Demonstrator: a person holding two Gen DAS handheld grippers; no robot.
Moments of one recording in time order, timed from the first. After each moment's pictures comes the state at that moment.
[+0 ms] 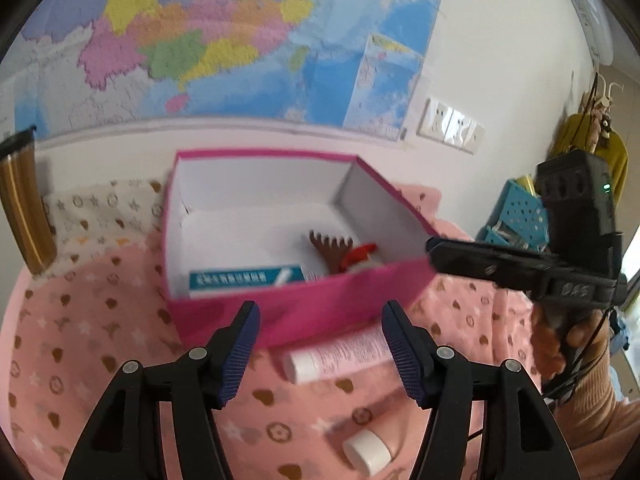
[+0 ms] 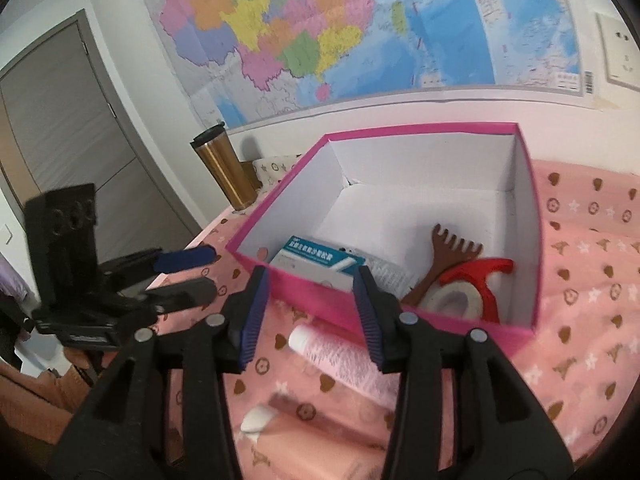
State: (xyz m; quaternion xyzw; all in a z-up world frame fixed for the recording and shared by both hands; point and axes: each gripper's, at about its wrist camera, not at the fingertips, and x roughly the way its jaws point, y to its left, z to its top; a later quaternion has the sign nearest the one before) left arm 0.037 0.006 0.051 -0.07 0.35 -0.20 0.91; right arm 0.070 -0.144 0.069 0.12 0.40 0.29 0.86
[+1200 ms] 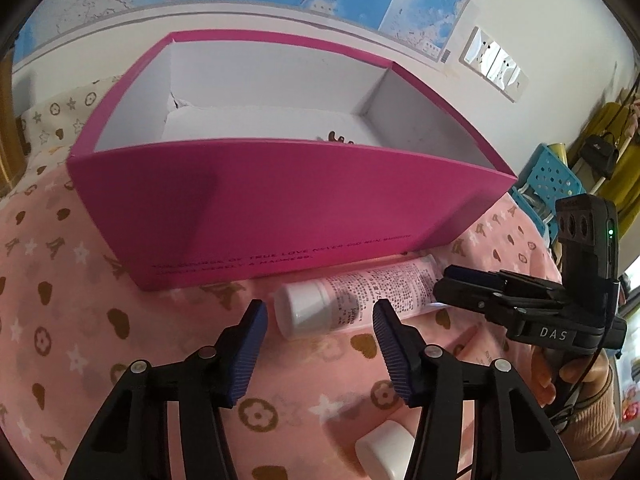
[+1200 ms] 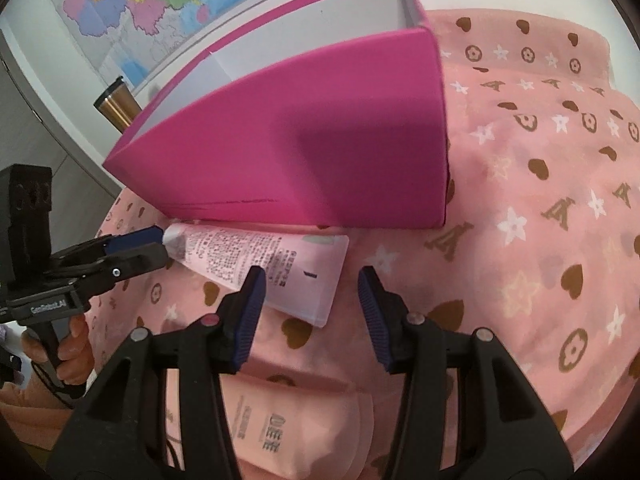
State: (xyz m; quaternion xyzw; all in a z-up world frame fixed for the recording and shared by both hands) left arm 0.066 -0.014 -0.030 -0.08 0.46 -0.18 0.87; right arm 0.056 -0.181 -0.051 0.14 0.51 0.18 0.83
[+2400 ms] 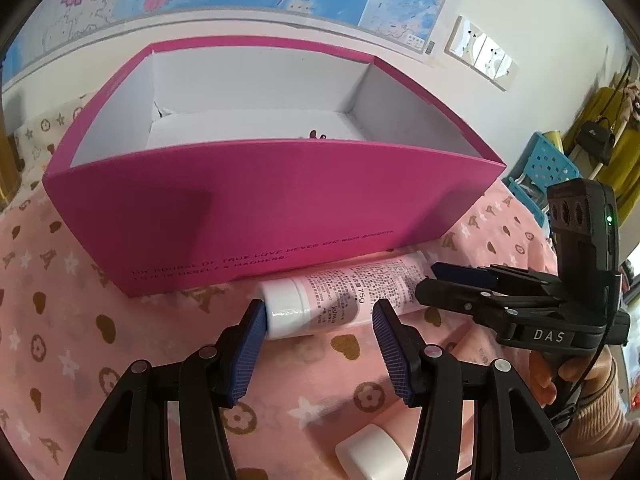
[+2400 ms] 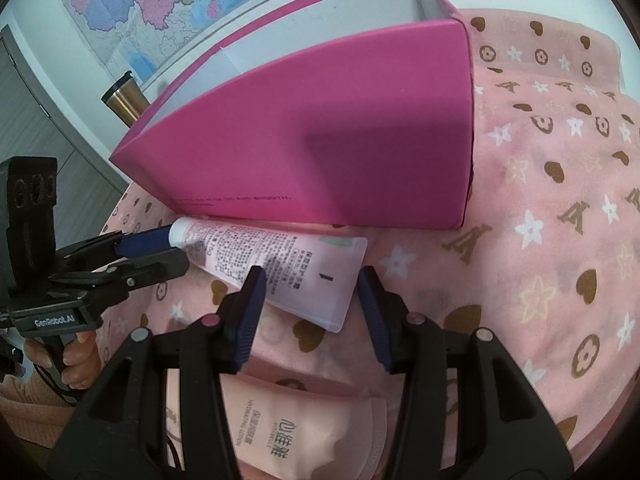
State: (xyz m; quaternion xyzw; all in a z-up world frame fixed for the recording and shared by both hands) left arm 0.064 -0.032 -0.027 -0.05 0.45 -0.19 0.87; right arm 0.060 -0.176 -0.058 0.14 0.51 0.20 0.83
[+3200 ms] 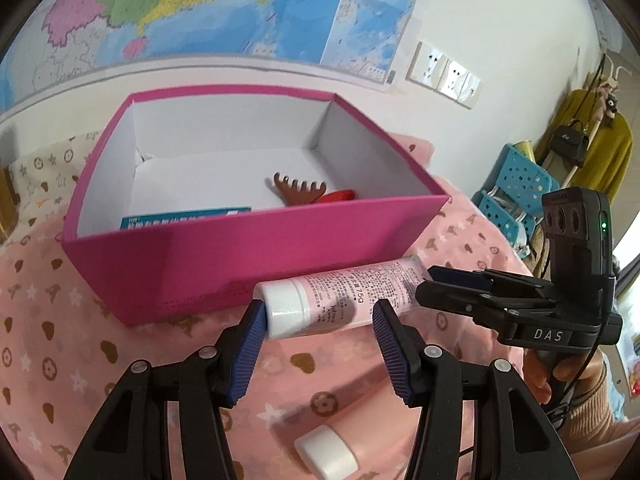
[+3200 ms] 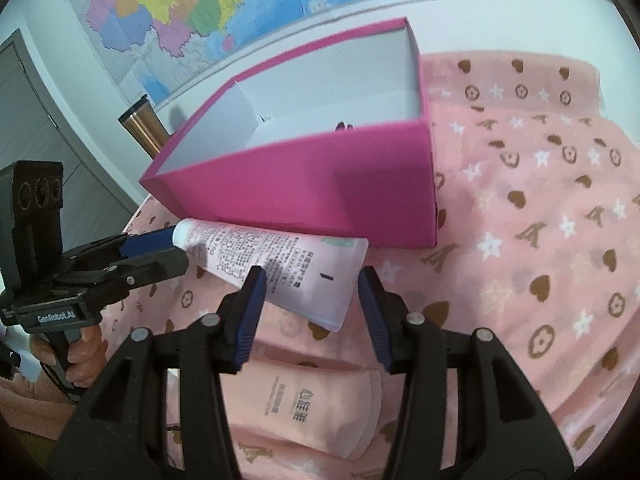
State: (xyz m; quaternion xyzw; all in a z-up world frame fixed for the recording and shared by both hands) left arm 0.047 -0.037 0.015 -0.06 0.41 -0.22 0.88; right arm 0.040 -0.188 -0.013 0.14 0.46 0.19 0.85
